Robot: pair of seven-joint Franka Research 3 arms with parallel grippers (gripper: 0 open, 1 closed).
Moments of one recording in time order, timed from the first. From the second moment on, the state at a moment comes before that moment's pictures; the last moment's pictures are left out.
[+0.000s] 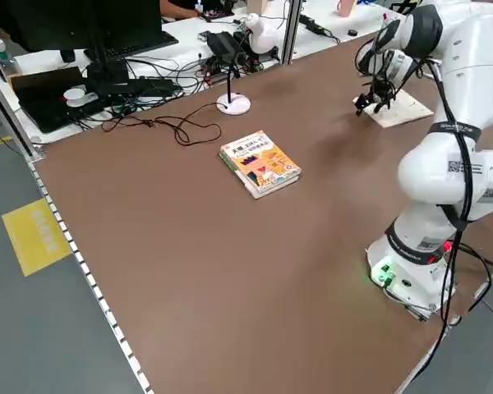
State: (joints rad) left arm -0.70 0.81 -0.18 -1.60 0.31 2.48 -0.72; right arm 0.19 0.06 -0.15 -1.52 -0.02 1.75 0.07
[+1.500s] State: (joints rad) left arm -0.70 0.81 -0.18 -1.59 0.31 2.48 -0.72; right arm 0.24 -0.04 -0.14 -1.86 -0.02 1.84 -0.08
